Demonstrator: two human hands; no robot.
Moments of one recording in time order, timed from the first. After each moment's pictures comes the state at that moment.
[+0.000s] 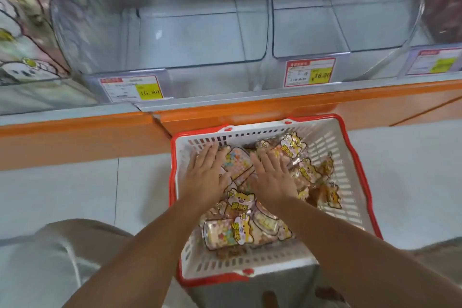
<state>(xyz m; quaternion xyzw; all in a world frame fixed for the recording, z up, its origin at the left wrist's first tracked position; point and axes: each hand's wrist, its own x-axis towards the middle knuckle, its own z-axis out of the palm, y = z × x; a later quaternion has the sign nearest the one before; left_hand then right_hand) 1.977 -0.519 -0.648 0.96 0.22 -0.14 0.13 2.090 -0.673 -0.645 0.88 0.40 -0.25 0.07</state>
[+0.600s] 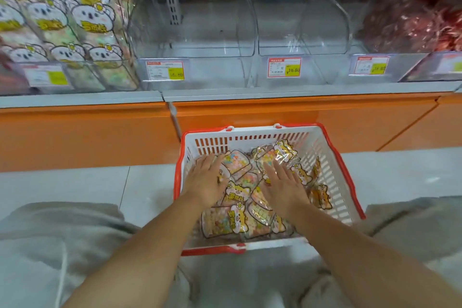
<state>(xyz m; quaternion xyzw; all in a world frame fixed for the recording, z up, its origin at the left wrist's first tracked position) 1.934 -0.561 -0.620 0.94 0.26 -0.09 0.18 2.061 -0.741 -0.626 0.90 0.39 -0.18 0.00</state>
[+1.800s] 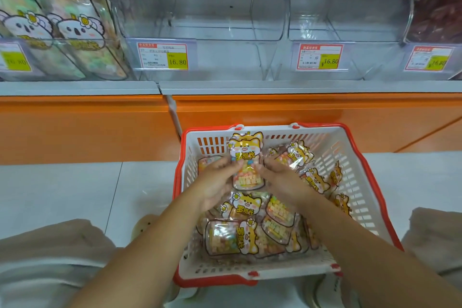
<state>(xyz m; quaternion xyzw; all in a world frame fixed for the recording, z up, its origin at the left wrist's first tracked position) 1.972 -0.540 -0.642 0.45 0.36 -0.01 0.82 2.082 -0.679 -0.629 0.67 0.16 -0.50 -0.53</state>
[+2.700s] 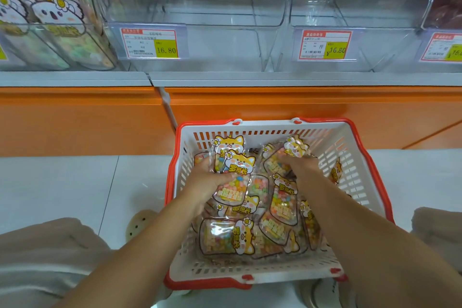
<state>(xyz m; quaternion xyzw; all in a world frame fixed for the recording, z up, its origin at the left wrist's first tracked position) 1.964 -0.536 -0.674 0.57 0.43 0.04 0.70 2.166 -0.681 -0.702 0.84 -0.19 -0.30 -0.40</state>
